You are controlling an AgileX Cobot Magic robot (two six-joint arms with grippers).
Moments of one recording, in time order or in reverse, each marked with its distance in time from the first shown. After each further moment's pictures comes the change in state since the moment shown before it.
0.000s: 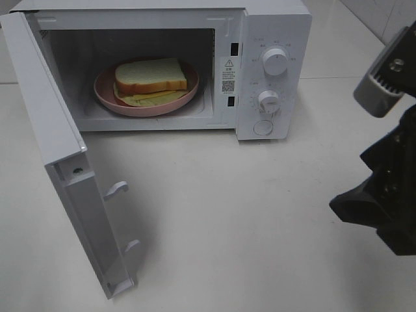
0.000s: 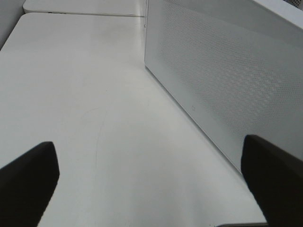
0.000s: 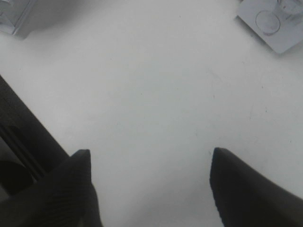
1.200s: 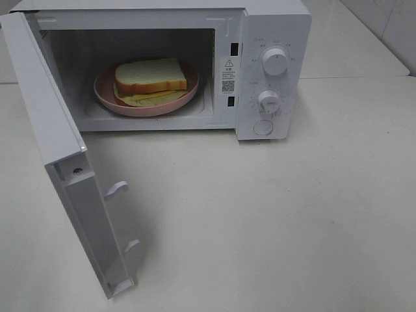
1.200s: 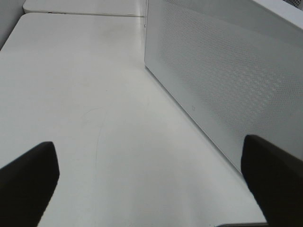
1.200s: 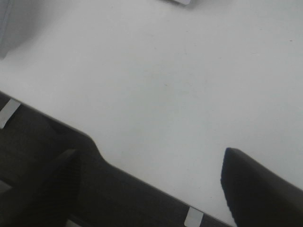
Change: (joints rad) left arm 0.000 0.000 0.000 0.000 0.000 0.000; right arm -0.247 -0.707 0.003 0.001 0.489 0.154
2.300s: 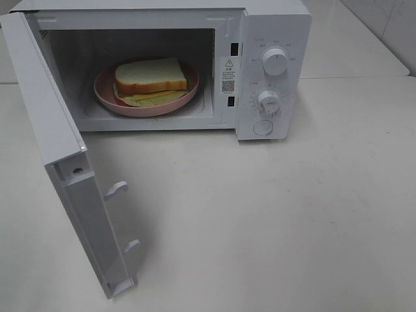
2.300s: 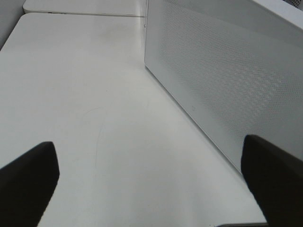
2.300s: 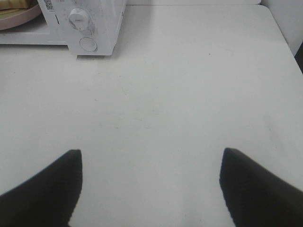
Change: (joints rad) left arm 0.000 0.000 0.000 0.000 0.000 0.000; right arm -0.315 -0.240 0.172 0.006 -0.169 0.087
